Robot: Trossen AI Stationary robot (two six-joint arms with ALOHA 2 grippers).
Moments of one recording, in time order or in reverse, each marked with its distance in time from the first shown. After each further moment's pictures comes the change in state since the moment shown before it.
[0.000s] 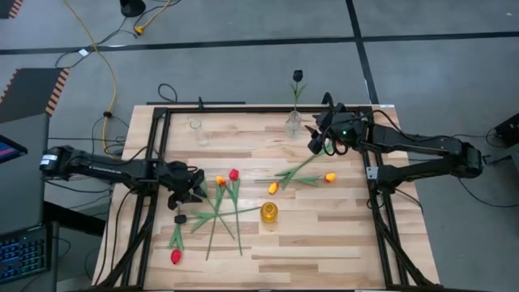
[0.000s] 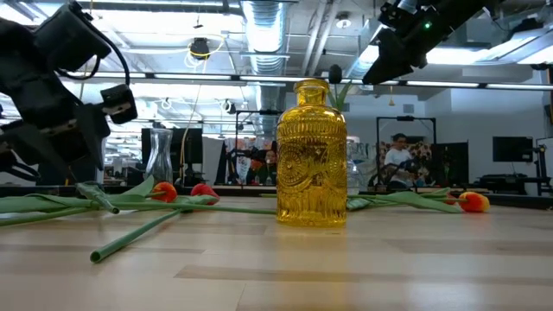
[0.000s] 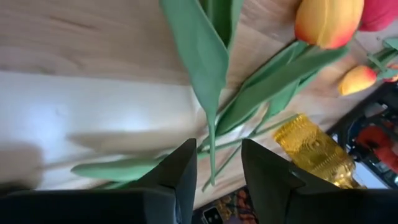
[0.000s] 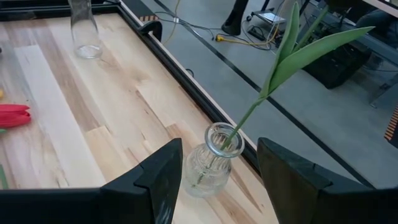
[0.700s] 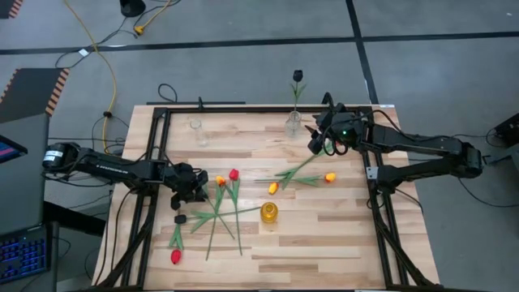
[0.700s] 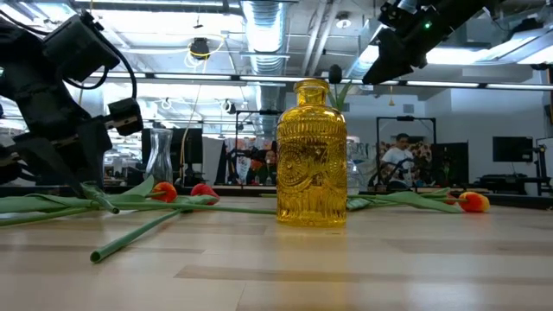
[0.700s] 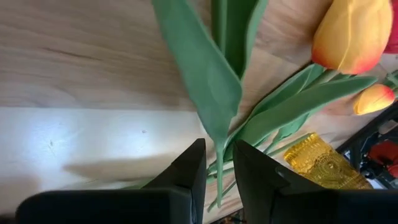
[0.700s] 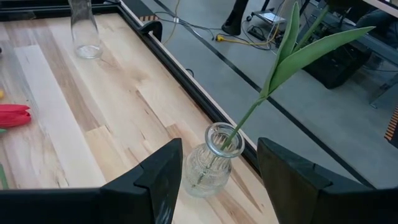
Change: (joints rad) left arm -0.003 0.132 0.001 0.085 -0.035 0.002; right arm 0.000 0.000 0.000 0.000 0.000 0.000
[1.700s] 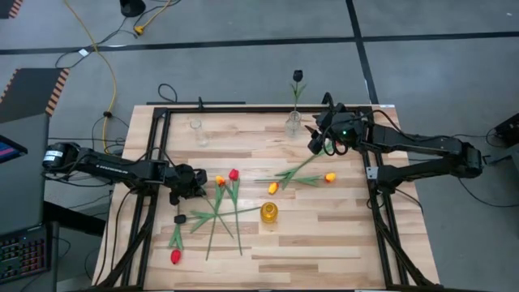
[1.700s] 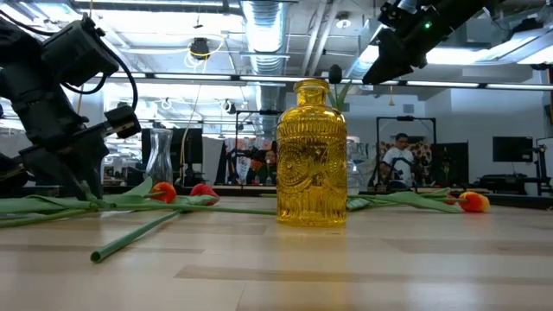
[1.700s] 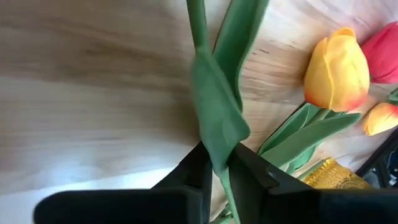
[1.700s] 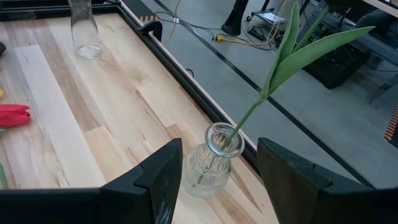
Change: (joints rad) left arm 0.000 0.000 0.000 -0.077 -0.126 0.161; right arm 0.000 0.000 0.000 0.000 0.000 0.000
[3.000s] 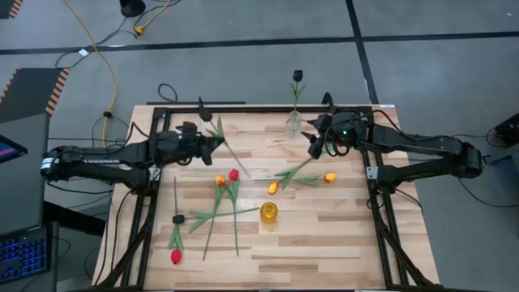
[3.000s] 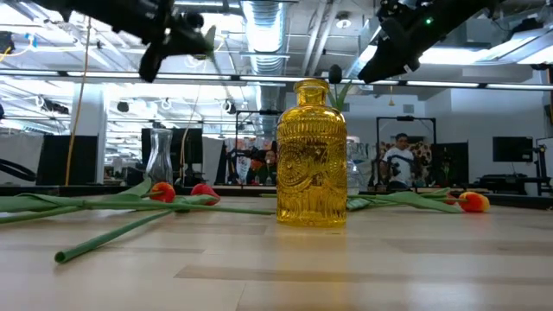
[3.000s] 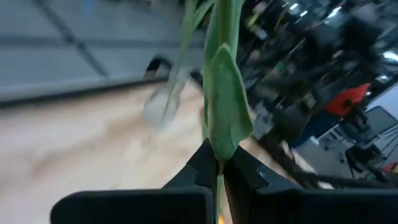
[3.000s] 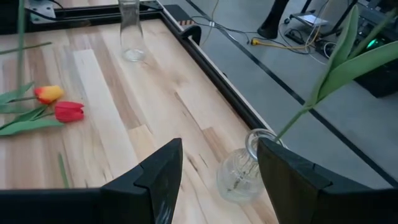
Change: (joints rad) left arm 0.145 -0.031 0.436 0.258 -0.399 1.314; right arm 0.000 0.000 0.000 0.013 -0.158 0.001
